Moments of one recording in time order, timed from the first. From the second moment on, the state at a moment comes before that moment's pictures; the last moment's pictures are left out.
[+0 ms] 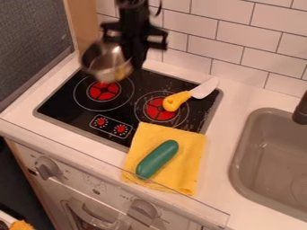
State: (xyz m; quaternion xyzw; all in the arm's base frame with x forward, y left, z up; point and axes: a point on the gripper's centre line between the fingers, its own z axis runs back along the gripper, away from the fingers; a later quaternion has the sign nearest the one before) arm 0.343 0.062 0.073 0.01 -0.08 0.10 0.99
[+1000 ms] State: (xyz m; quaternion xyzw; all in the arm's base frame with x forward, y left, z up) arm 0.281 0.109 0.025 0.08 -0.02 0.10 0.99
